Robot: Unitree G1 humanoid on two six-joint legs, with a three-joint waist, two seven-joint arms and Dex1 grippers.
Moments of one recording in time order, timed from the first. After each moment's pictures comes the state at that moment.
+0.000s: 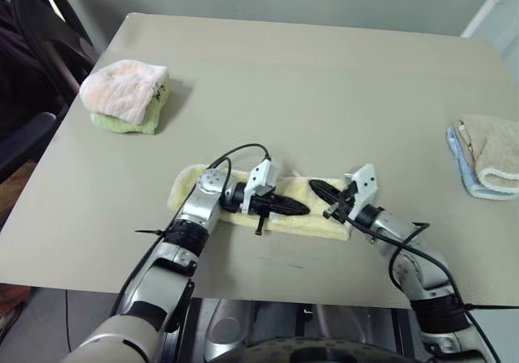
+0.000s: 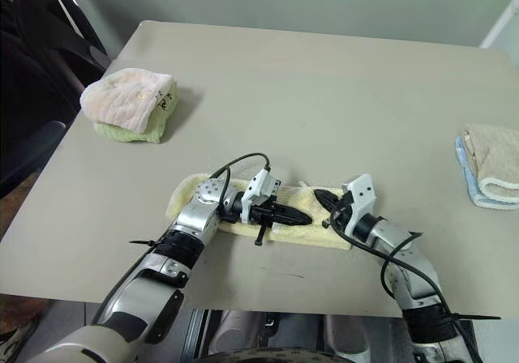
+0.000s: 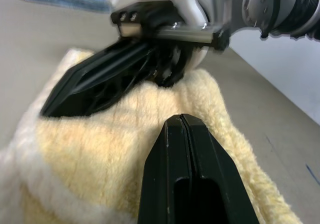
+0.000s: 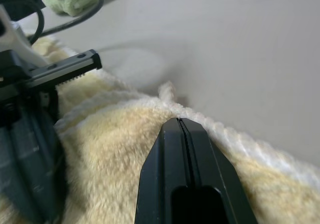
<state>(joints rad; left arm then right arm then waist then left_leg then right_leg) -0.60 0.27 -0.28 0.60 -0.24 -0.09 -1.51 -0.08 -0.34 0.15 -0.19 0.40 0.36 0.50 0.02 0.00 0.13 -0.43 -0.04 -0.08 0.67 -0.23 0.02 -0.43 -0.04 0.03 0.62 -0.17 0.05</state>
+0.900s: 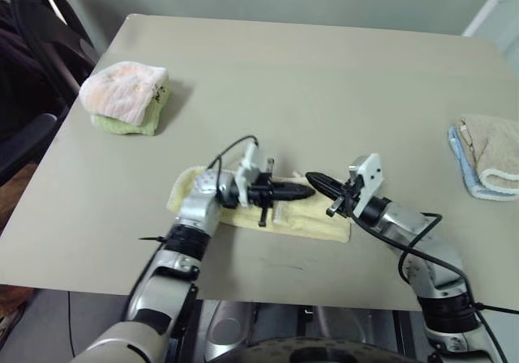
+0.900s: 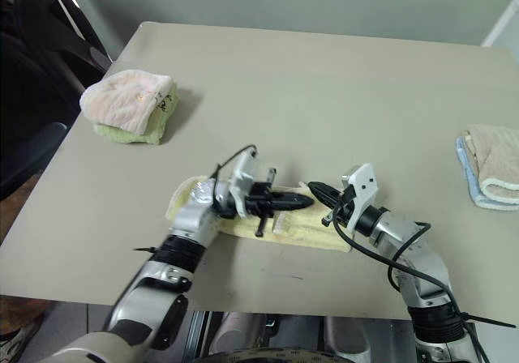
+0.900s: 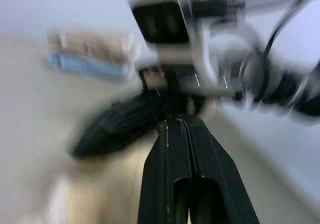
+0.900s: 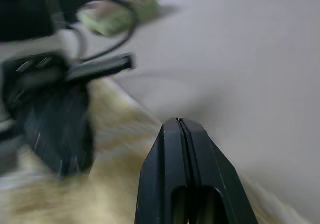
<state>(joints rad) -0.55 0.29 -0.12 0.32 -0.53 0.22 -1.48 -0.09 -0.41 0.07 -0.43 0.52 0.52 0.61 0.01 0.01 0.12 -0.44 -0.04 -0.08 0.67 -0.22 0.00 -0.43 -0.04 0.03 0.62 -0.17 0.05</state>
